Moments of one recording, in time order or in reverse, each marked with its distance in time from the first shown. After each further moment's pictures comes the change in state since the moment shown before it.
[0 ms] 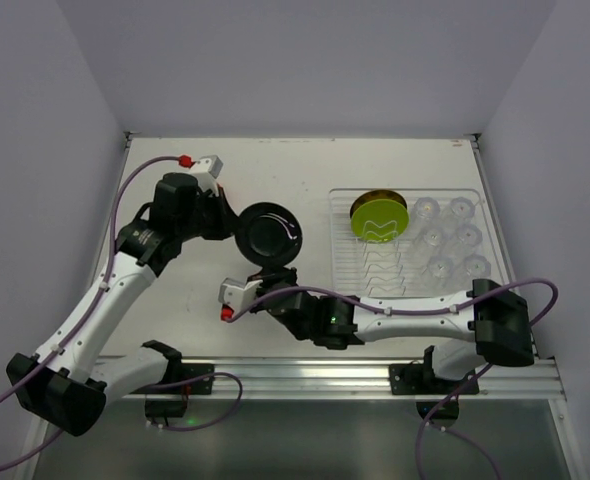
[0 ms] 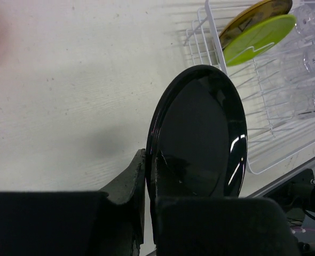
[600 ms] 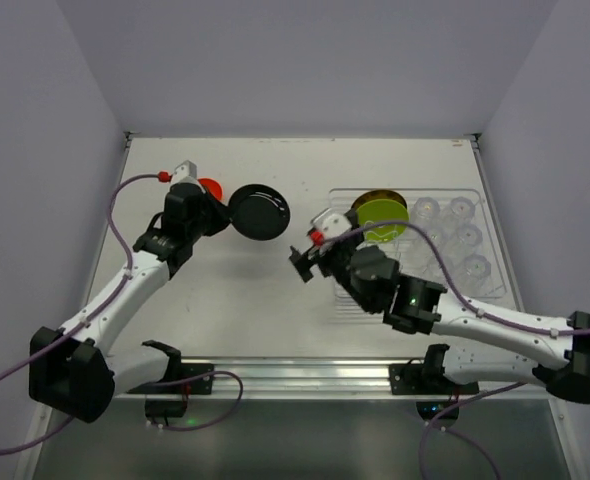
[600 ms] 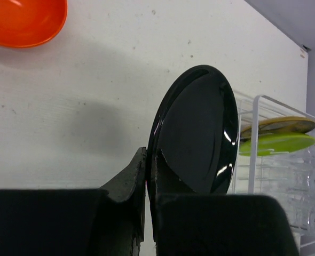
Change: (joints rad) left arm 0.068 0.020 -0.233 0.360 -0.229 -0.316; right arm -0.131 -0.409 -0.134 -0.031 -0.089 0.518
